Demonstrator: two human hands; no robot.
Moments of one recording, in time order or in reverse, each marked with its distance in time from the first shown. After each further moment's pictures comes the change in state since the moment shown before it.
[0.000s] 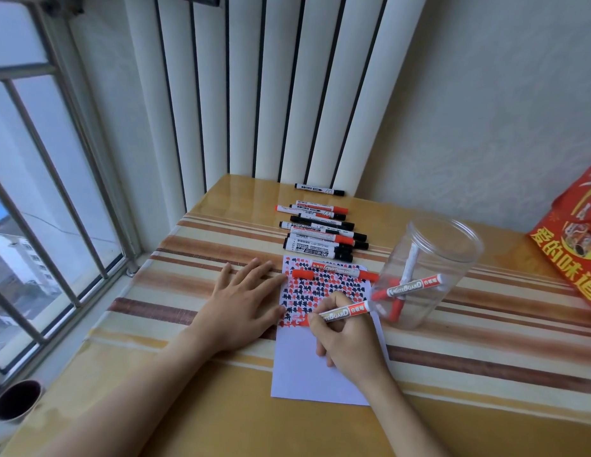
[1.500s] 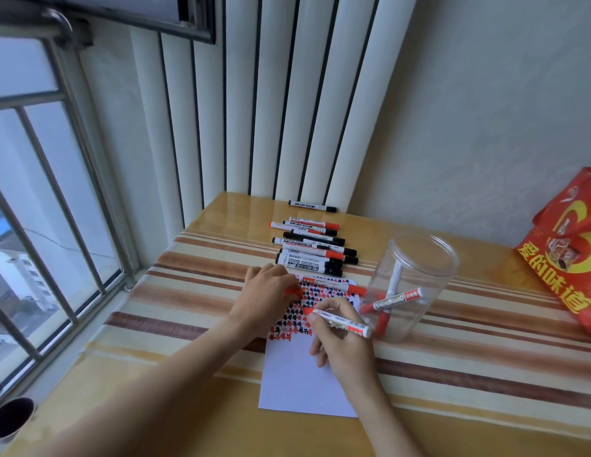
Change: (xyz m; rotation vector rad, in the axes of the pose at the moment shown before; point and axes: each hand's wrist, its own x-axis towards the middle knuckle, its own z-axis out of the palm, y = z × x) left_hand 0.057 0.046 -0.006 -0.094 0.218 0.025; right_hand 0.006 0.005 -0.008 0.183 0.137 -0.087
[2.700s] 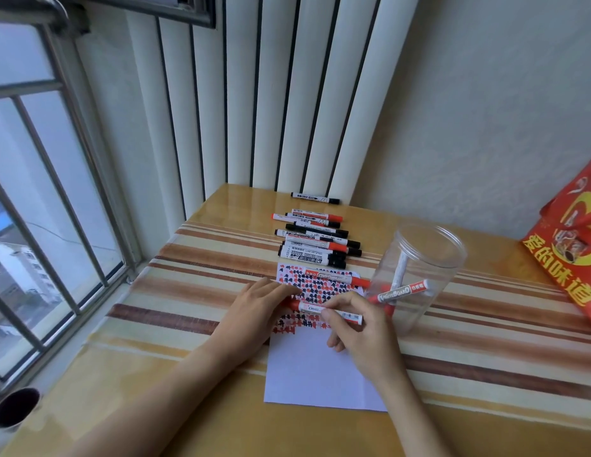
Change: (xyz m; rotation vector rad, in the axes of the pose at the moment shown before) left_hand -0.054 -0.007 -0.006 -0.175 0.123 0.189; right_hand 0.003 -0.007 -0.026 -0.121 -0.069 -0.055
